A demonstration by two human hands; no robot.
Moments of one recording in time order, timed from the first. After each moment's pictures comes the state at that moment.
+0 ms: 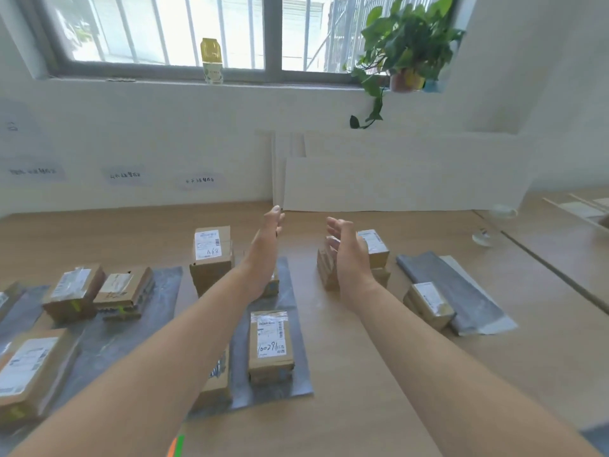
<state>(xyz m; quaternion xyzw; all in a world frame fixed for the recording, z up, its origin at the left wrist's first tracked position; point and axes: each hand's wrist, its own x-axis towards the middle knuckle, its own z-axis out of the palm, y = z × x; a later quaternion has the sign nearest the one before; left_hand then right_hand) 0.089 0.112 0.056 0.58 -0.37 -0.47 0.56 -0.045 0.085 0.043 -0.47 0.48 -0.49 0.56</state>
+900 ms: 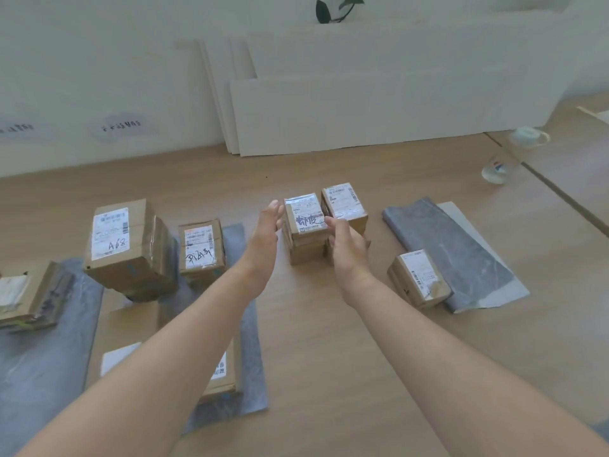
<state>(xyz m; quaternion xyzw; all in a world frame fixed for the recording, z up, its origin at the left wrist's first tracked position) -0.010 -0.082 -0.055 0.63 -0.33 -0.52 0.48 -0.135 -0.105 -0.085 -0.39 0.58 -0.40 0.59</state>
